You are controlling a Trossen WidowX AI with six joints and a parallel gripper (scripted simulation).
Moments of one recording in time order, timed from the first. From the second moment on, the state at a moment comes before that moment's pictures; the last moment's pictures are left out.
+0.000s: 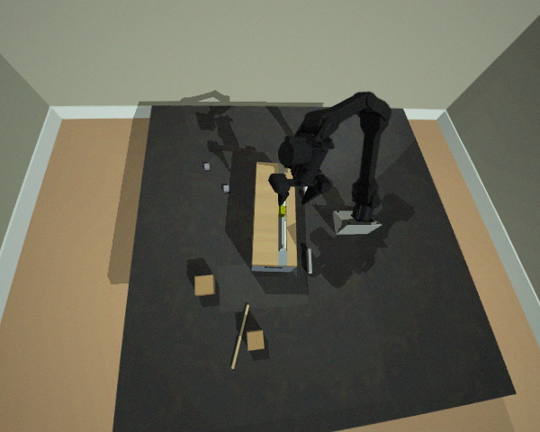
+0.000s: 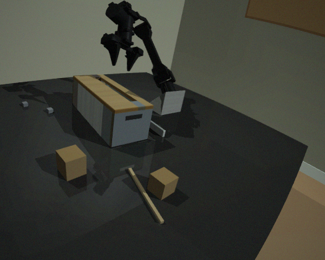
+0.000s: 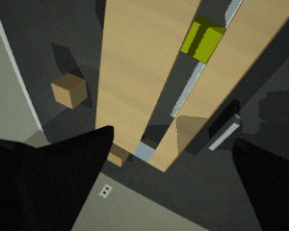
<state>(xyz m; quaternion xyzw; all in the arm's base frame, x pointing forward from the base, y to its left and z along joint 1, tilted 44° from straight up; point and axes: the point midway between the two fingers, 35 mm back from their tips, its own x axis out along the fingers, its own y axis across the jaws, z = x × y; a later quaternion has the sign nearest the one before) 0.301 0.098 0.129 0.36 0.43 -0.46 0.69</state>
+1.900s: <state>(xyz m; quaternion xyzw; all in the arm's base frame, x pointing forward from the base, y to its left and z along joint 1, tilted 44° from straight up) 0.267 -0.024 0.087 0.42 0.35 -0.61 0.58</state>
